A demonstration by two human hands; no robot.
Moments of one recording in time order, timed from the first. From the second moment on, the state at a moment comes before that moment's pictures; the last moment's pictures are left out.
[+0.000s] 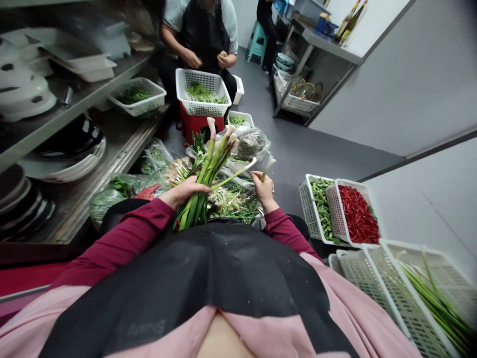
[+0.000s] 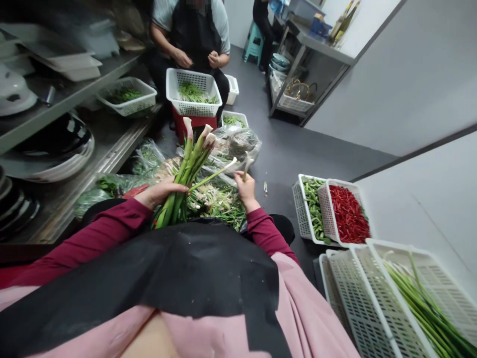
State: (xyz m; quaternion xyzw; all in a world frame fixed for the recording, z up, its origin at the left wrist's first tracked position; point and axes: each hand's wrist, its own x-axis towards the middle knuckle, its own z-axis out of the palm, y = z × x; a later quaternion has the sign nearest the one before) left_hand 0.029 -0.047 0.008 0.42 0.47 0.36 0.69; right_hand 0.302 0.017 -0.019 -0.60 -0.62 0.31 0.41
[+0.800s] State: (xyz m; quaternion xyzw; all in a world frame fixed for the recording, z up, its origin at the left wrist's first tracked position) left_hand 0.066 -0.037 -0.013 0.39 0.35 0.25 0.82; right_hand 0.270 -0.021 0.025 -0.36 -0.70 0.48 0.39
